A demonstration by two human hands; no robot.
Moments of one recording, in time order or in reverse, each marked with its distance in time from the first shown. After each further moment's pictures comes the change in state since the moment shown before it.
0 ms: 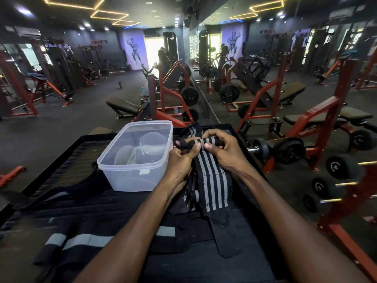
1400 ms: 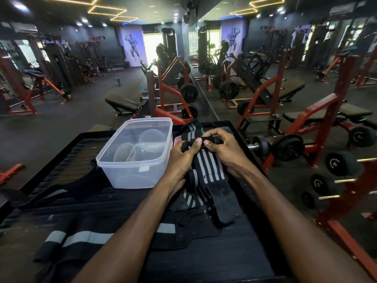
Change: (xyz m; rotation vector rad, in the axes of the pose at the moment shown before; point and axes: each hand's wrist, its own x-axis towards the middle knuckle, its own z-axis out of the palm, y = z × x) left_hand -0.003 0.001 0.000 0.150 0.031 -0.089; right_hand 0.001 0.001 0.007 0.049 0.098 0.240
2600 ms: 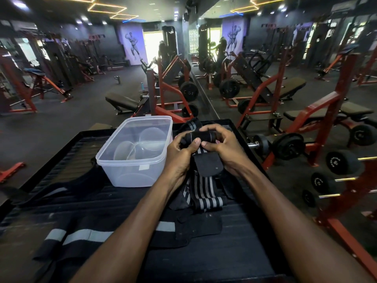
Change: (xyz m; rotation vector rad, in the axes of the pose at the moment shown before) left_hand 0.006 -0.002 0.000 -0.090 0.039 0.143; right_hand 0.000 0.002 0.002 0.097 -0.066 -0.069
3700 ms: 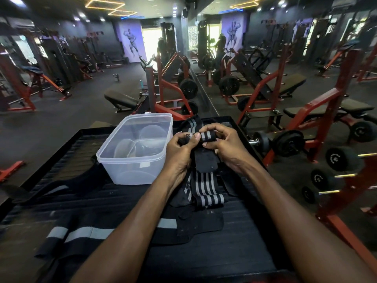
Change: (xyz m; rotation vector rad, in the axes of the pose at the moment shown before) left_hand 0.000 0.002 0.000 -0.059 0.046 -0.079; right_hand -0.001 0.000 -0.002 0.050 -0.038 0.011
